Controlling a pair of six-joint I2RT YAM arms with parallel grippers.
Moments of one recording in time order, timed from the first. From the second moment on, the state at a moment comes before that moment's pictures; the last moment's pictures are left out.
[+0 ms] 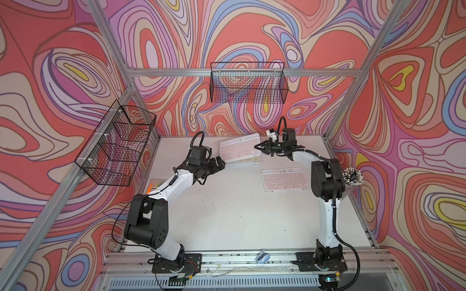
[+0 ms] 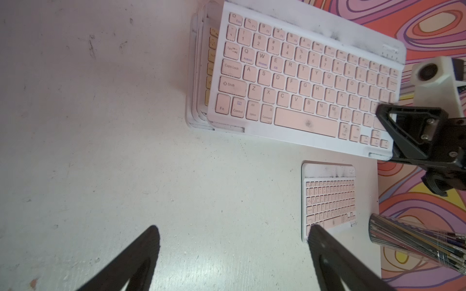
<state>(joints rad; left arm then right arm) -0.26 1.57 1.08 -0.29 0.25 -0.67 0.15 2.28 1.71 0.04 -1.04 0.79</state>
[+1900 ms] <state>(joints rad) -0.26 1.57 1.07 -0.30 0.26 -0.67 0.11 2.56 2.00 -0.22 -0.98 0.73</state>
